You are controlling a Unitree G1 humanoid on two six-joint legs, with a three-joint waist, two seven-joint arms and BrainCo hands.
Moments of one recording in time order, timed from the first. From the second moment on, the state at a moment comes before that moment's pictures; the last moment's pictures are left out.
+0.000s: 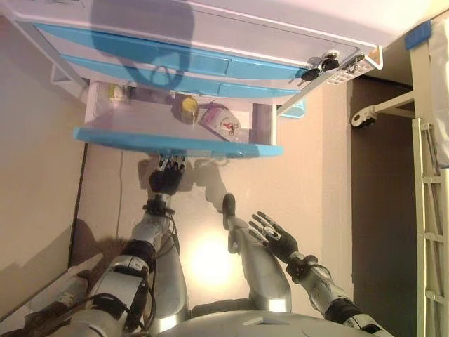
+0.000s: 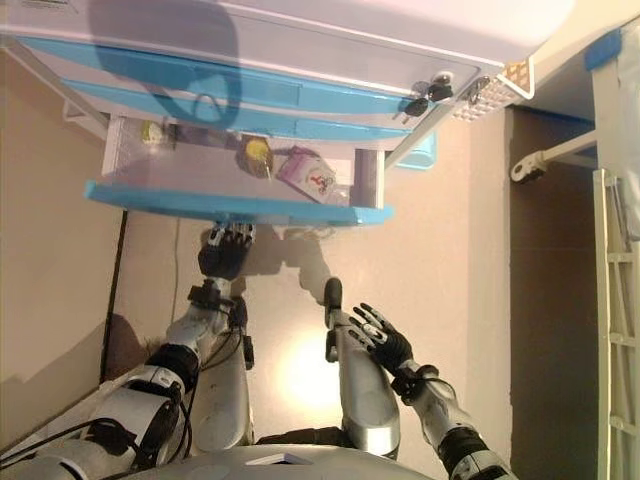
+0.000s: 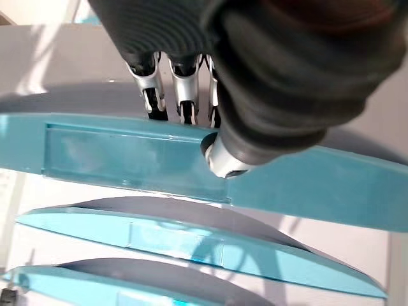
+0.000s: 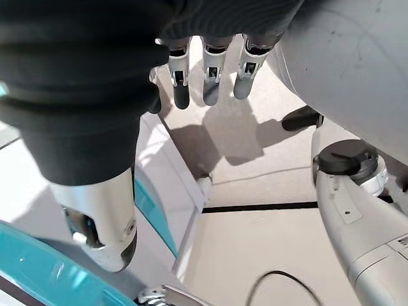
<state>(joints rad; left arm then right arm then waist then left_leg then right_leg) -0.39 0.23 -0.12 0.91 -1.70 0.04 -0.87 -0.05 -0.22 0.33 0.80 0.90 -0.08 0.55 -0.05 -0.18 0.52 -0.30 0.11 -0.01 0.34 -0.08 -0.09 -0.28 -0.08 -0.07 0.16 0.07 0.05</state>
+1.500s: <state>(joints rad) -0.19 0.30 0.02 1.24 -1.54 0.22 -0.36 -0.05 -0.25 0.23 0.89 0.81 -0.07 0.58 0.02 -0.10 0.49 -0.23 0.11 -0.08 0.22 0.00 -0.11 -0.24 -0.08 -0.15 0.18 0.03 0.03</state>
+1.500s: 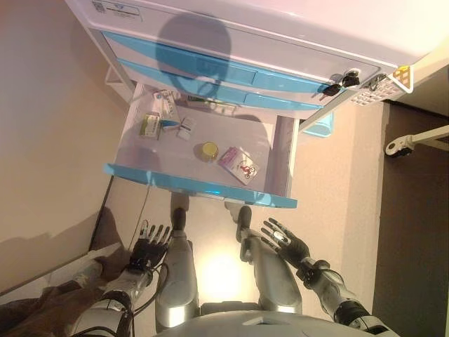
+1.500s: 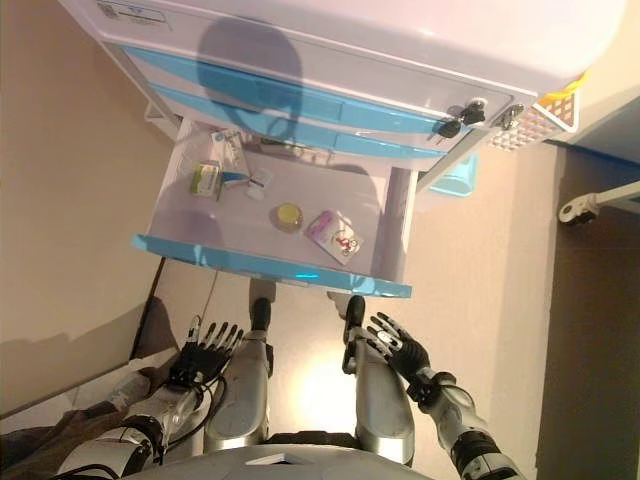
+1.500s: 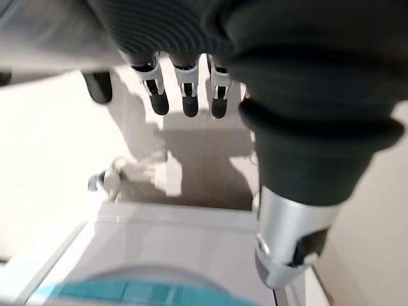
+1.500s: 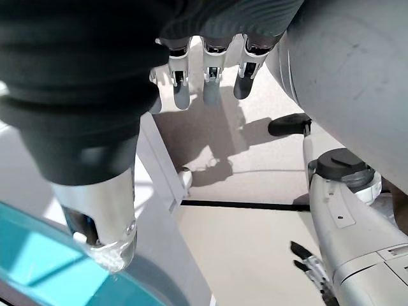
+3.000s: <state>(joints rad) 0.27 0.26 0.08 0.99 -0.91 -0.01 -0.31 0.05 -0.90 -0.26 -0.54 0.08 -0.26 0.23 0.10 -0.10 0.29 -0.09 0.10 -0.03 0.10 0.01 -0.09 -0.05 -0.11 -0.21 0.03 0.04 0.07</state>
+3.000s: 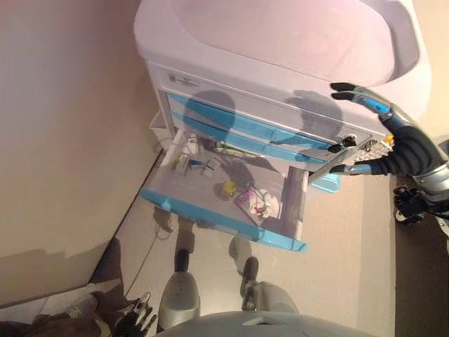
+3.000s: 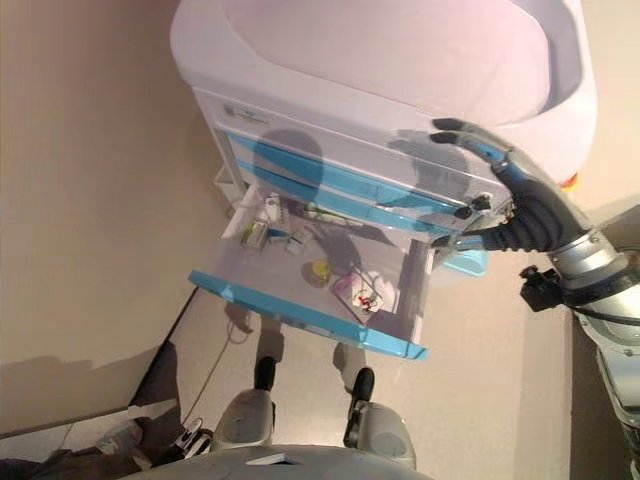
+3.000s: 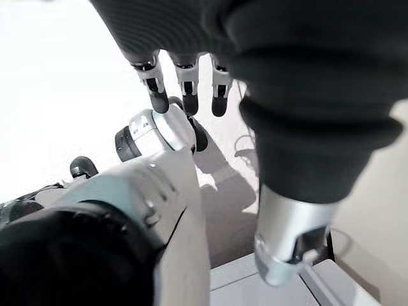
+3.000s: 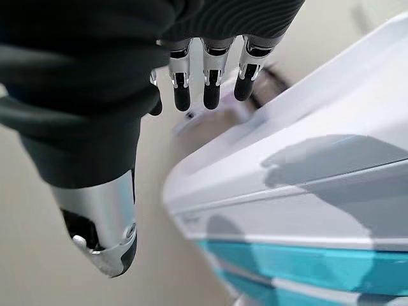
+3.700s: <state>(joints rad) 0.19 0.32 0.02 0.91 -0.91 -0.05 -0.29 -0.18 -0.88 0.24 -0.35 -0.32 -0.19 0.20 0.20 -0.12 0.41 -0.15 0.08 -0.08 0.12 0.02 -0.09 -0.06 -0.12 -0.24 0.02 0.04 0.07</state>
